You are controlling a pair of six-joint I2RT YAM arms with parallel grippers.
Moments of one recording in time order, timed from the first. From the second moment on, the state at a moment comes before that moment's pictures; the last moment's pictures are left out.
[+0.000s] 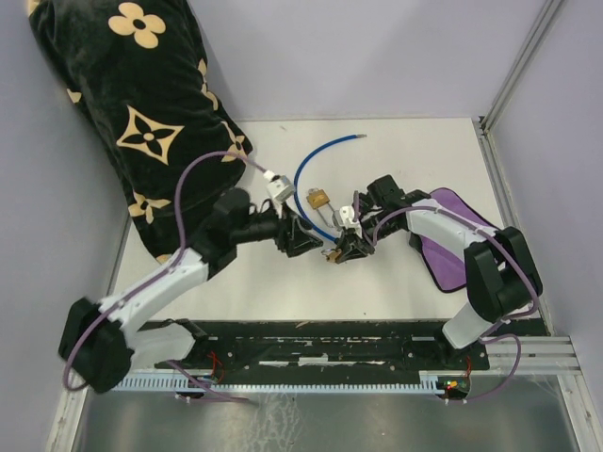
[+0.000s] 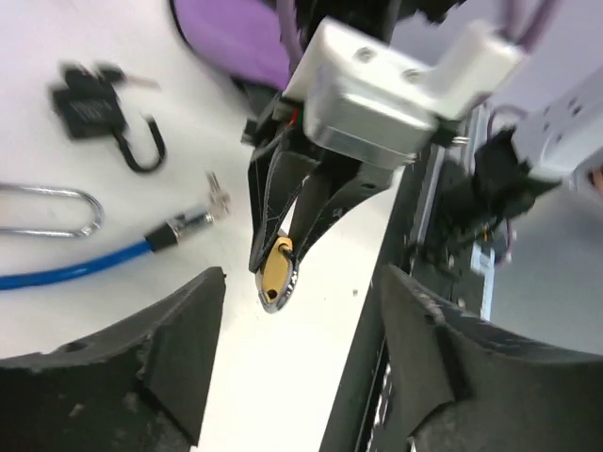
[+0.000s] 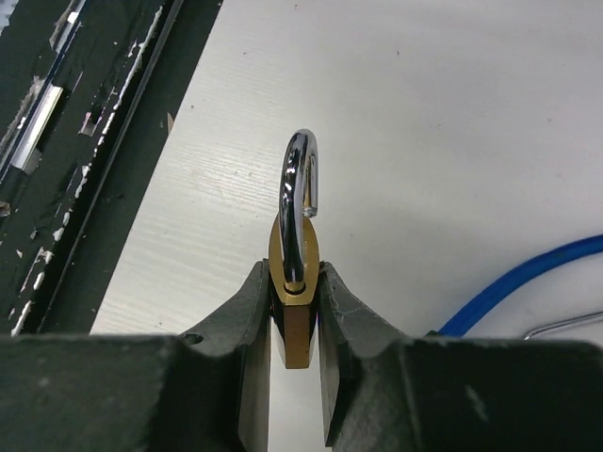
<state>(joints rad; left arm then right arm) -0.62 1.24 0.83 0.04 0.68 -0.21 0.45 1.62 1.03 -0.66 -1.09 -1.23</state>
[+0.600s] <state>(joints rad) -0.74 0.93 0.40 0.67 0.50 -0.18 0.47 1.43 1.14 -0.90 -0.87 -0.95</state>
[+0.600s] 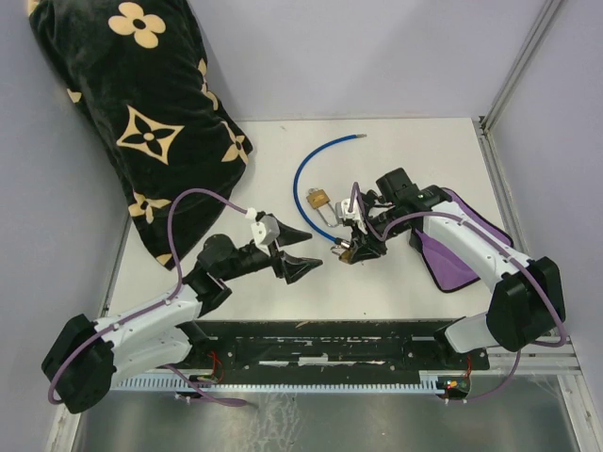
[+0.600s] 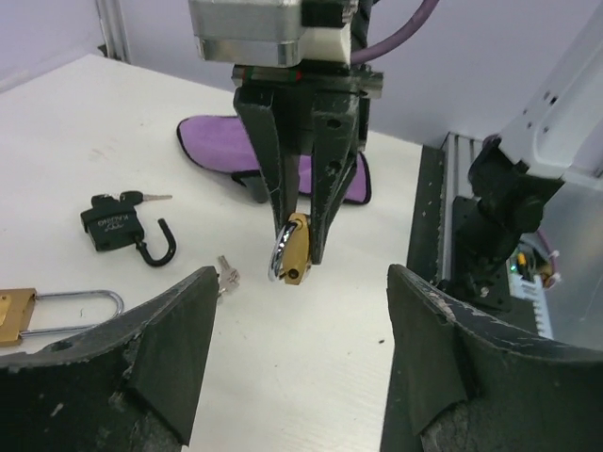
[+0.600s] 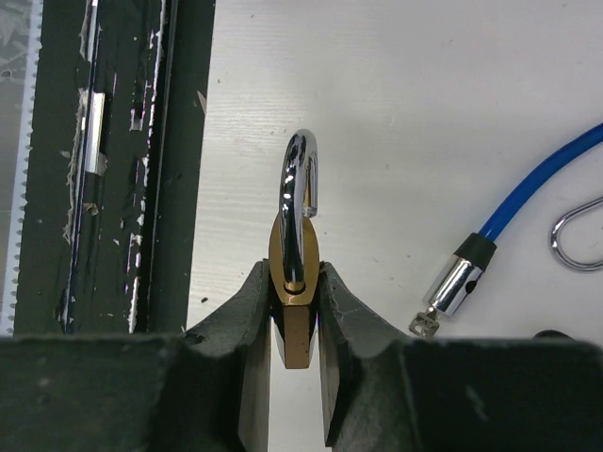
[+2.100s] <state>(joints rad) -0.81 1.37 0.58 0.56 0.65 0.01 0.48 1.42 0.98 -0.78 -0.88 -1.03</state>
